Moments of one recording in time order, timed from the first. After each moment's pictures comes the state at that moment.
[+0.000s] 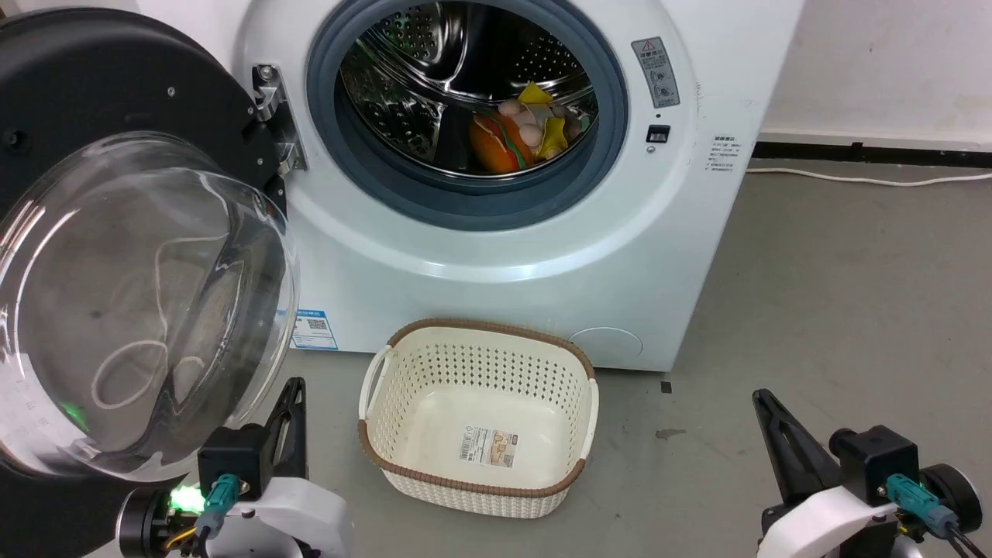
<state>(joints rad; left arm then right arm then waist) -0.01 0.05 0.00 0.00 0.00 0.01 0.00 0.01 -0.05 0.00 0.00 0.01 0.13 0.00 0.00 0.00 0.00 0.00</state>
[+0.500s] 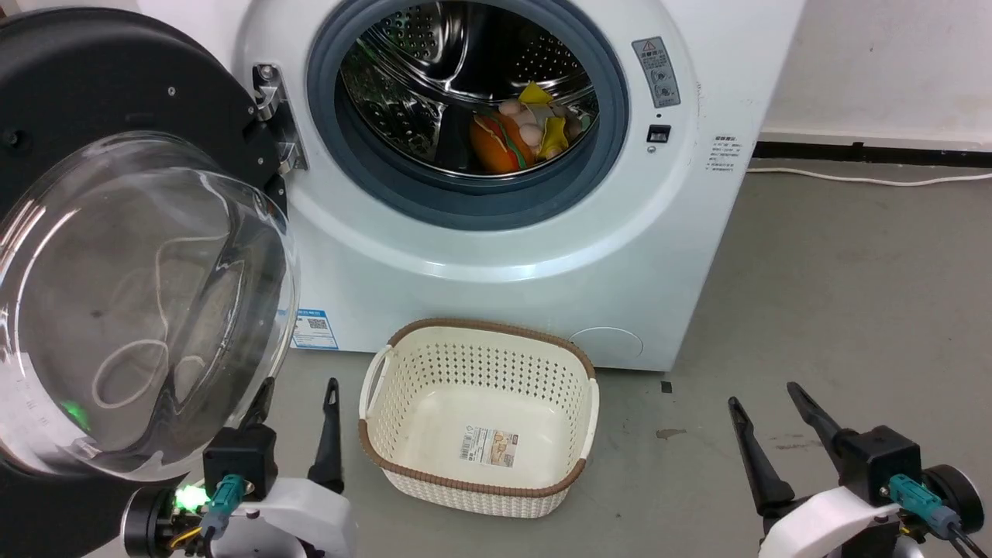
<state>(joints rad) -0.01 0.05 -0.01 0.01 0.00 0.01 0.00 0.01 -0.05 0.00 0.01 0.01 0.13 0.00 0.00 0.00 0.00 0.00</state>
